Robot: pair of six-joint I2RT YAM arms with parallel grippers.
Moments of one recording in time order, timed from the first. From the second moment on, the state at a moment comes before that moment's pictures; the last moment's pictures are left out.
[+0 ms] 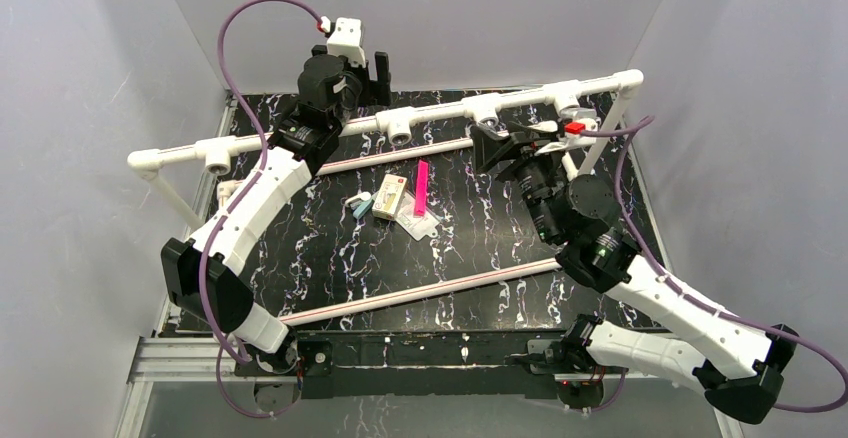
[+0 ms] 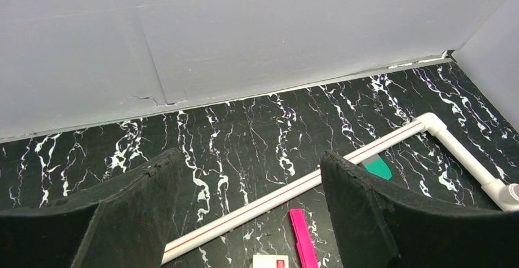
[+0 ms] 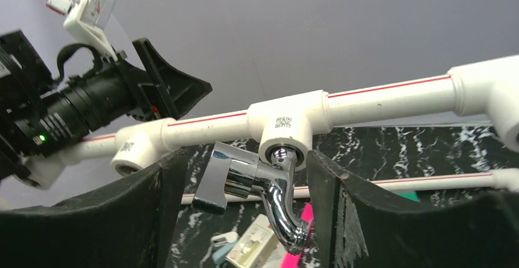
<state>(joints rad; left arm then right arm) -0.48 1.54 1.53 -0.14 -0.22 -0.07 0.96 0.89 0.97 0.20 0.60 0.27</state>
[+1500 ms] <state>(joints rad) -0.48 1.55 1.53 -0.13 -0.22 -0.07 0.97 0.97 0.92 0.31 0.44 -0.64</state>
